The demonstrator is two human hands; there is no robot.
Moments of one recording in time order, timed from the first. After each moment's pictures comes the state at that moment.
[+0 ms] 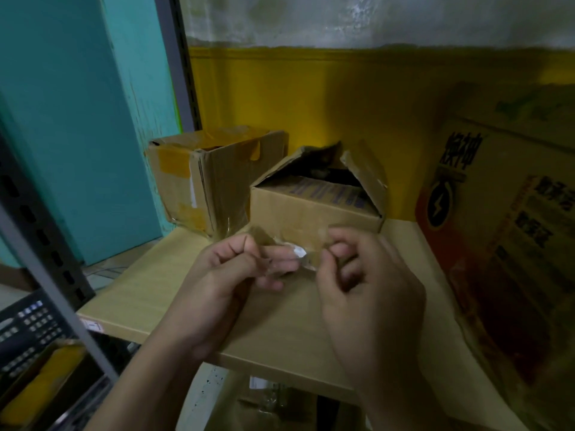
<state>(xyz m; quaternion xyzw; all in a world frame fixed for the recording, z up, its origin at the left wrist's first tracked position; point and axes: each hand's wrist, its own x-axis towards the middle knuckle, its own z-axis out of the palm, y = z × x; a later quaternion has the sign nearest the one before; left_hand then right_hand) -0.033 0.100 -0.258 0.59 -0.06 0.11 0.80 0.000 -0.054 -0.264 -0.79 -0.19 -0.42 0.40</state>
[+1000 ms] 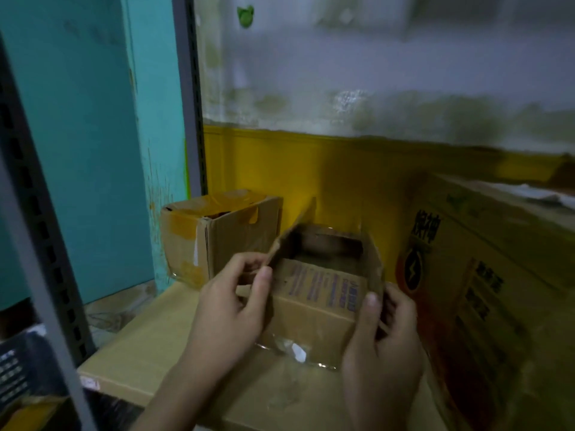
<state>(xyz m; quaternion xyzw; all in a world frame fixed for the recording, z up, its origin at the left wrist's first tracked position) -0.012 0.093 -0.239 0.80 0.00 0.40 0.44 0.003 -0.062 -0.245 -0.72 0.00 -0.35 0.60</state>
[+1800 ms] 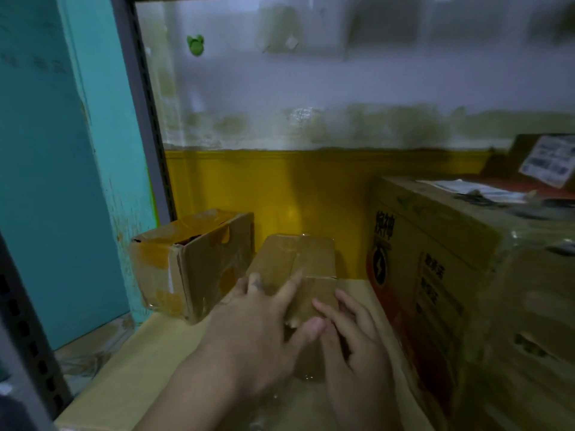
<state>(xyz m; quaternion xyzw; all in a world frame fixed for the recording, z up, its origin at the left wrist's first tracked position) -0.022 0.052 -0.189 1.00 -0.02 0.06 0.04 -0.009 -0.081 -0.251 -0.80 -0.11 -0.23 0.54</state>
